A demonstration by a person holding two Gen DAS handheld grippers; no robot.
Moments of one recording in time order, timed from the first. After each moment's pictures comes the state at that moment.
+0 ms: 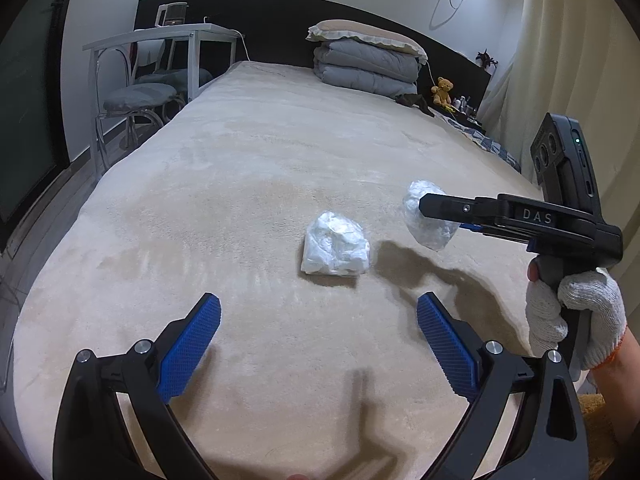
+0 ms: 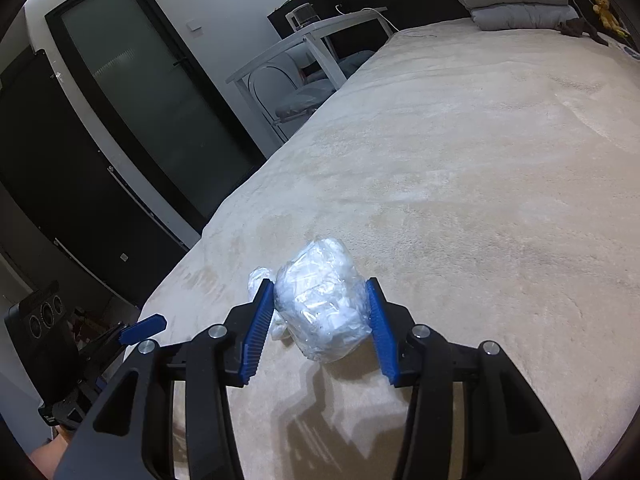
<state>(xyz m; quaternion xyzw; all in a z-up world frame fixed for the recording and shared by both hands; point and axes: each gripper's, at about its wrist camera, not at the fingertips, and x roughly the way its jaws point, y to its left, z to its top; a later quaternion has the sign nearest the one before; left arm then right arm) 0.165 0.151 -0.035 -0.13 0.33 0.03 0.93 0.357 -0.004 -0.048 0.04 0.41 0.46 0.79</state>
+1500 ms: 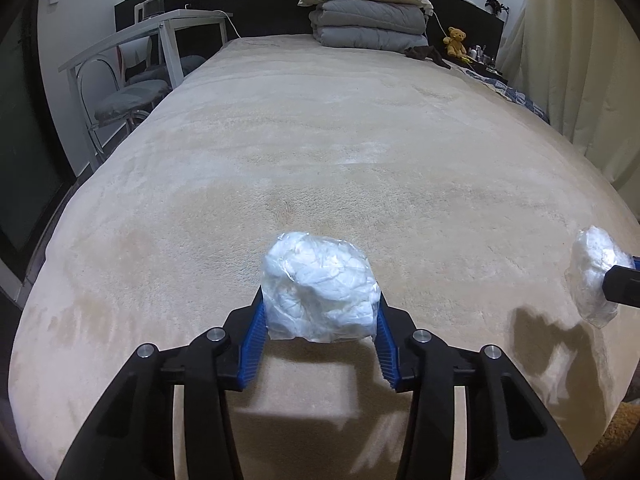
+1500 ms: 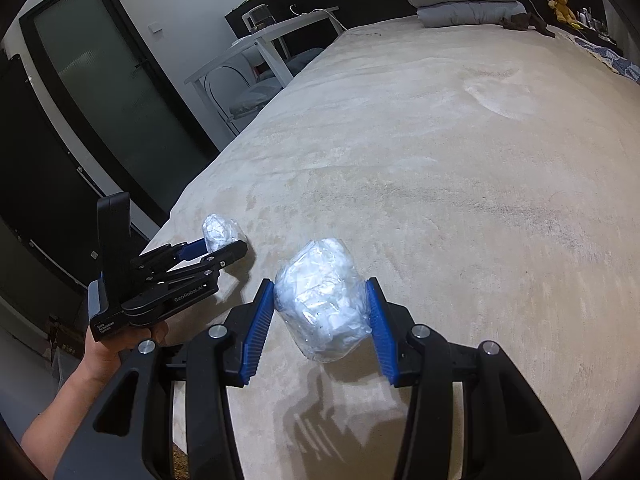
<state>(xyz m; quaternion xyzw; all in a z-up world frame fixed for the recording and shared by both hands) 0.268 0.113 -0.057 -0.06 0.40 0.06 0.91 0.324 -0.109 -0.030 0.02 0.43 0.39 0.81</state>
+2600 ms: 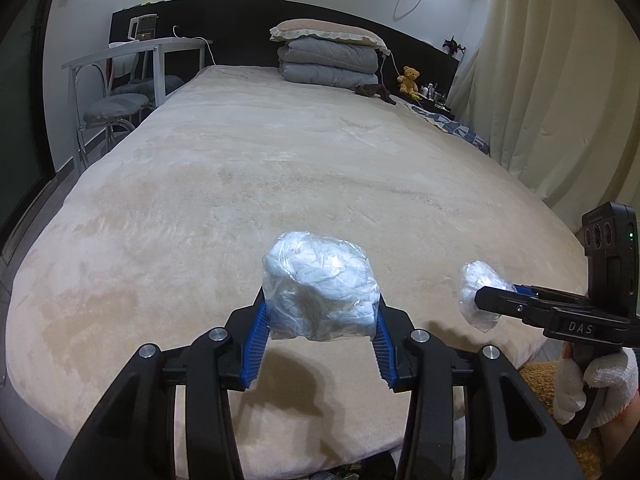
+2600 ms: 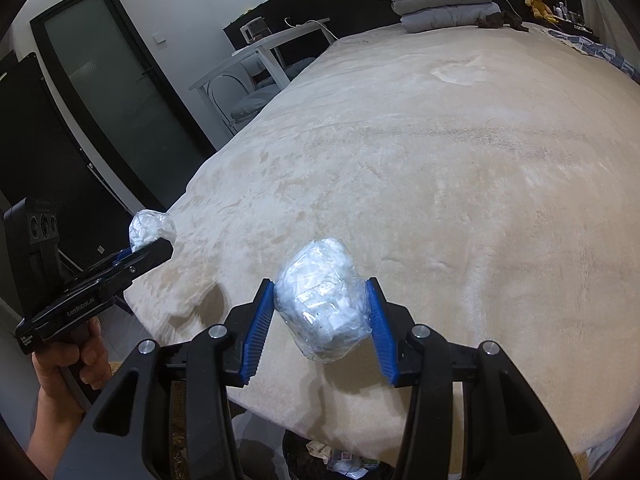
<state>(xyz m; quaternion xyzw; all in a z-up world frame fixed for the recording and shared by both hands) 0.103 0.036 -0.006 -0.11 0.33 -0.01 0.94 0.218 -0.183 -0.048 0.04 0.41 0.38 0.83</state>
